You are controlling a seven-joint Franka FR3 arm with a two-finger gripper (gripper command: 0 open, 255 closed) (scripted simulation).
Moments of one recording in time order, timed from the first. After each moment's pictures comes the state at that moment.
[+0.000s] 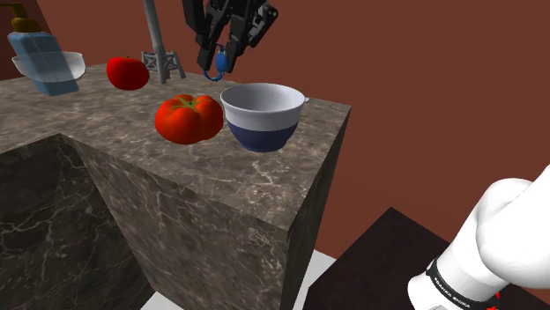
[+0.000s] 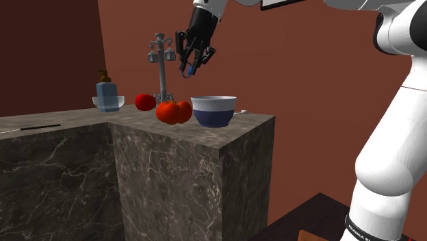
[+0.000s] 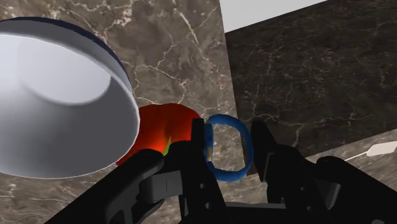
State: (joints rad) arm 0.13 -0.25 0.53 -1.61 0.16 1.79 0.54
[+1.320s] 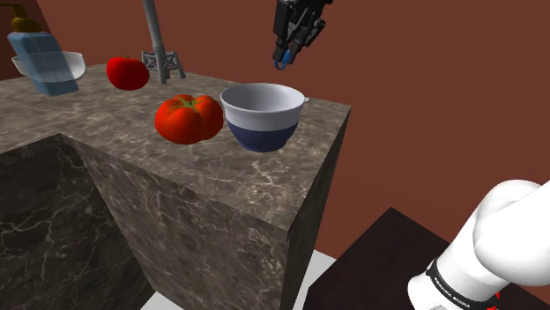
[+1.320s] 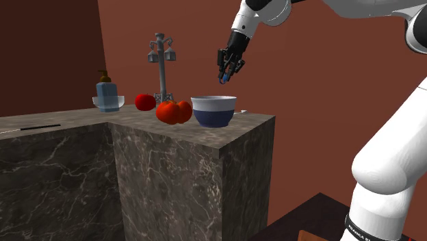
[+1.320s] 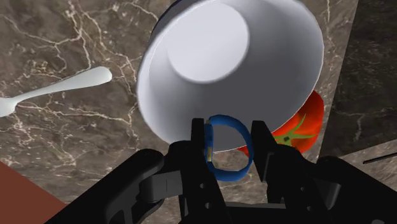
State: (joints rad) arm 0.05 -0.38 0.22 -1.81 0.26 1.78 0.14
